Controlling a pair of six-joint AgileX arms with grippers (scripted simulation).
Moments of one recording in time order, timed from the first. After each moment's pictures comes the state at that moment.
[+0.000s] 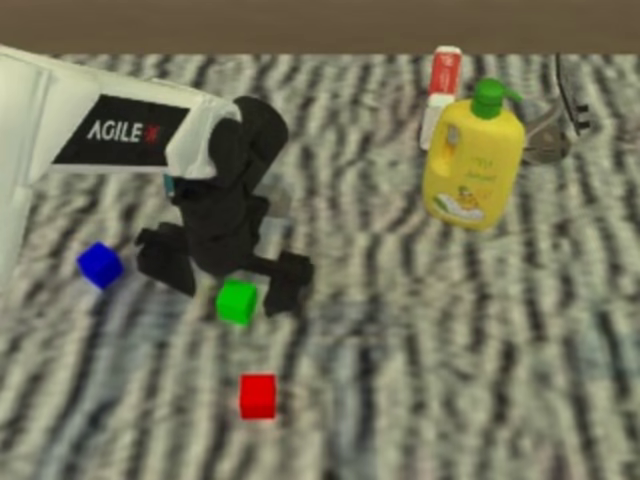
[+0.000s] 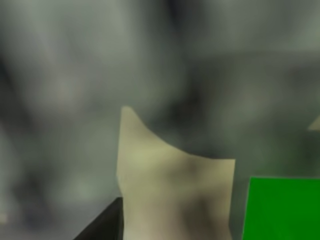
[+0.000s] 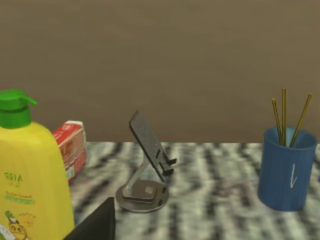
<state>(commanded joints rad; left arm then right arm) -0.48 2.24 1.43 -0.77 0.00 -0.15 0.01 0.00 0.00 0.00 0.00 0.00</state>
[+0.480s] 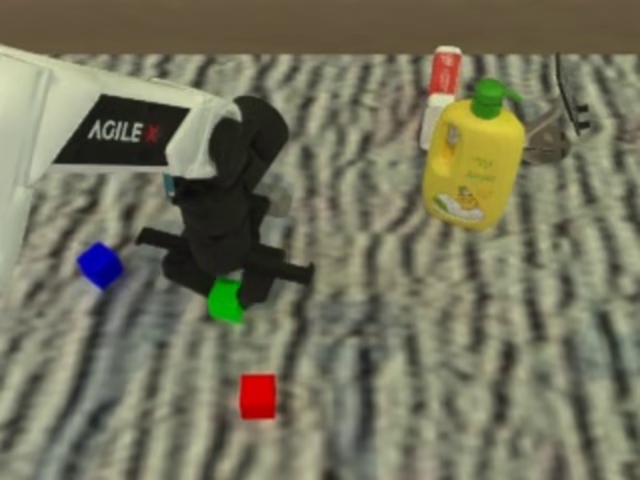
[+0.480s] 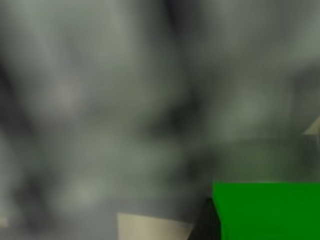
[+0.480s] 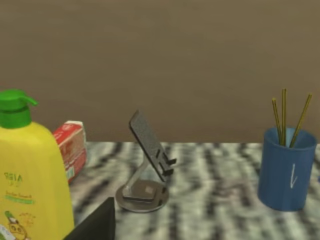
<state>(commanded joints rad) -0.48 2.24 1.43 -0.77 0.00 -0.15 0.01 0.00 0.00 0.00 0.00 0.00</state>
